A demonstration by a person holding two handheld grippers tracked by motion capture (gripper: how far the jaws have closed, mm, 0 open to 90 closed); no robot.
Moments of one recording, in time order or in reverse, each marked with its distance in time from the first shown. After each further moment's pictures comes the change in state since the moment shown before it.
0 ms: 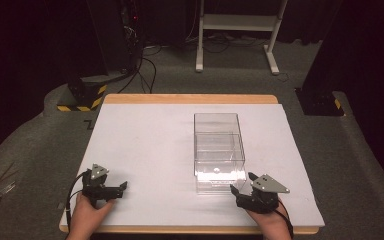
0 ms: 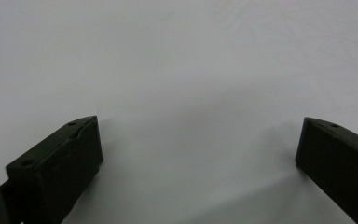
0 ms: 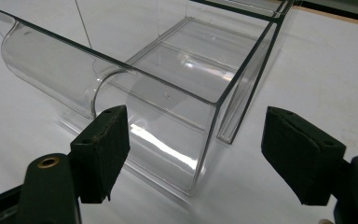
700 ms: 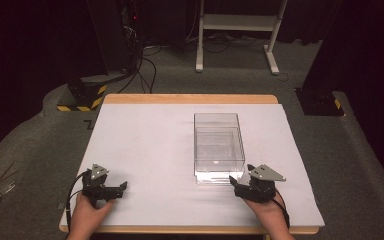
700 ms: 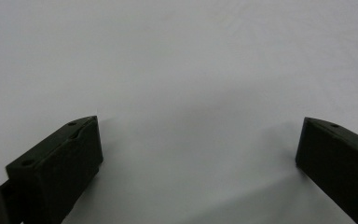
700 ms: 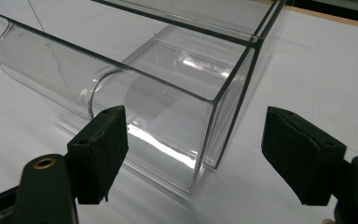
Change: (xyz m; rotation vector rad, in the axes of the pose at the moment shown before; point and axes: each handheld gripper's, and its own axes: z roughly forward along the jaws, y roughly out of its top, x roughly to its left) left arm 0.000 0.000 0.000 0.000 0.000 0.000; right arm -0.013 0.013 0.021 0.009 -0.018 0.031
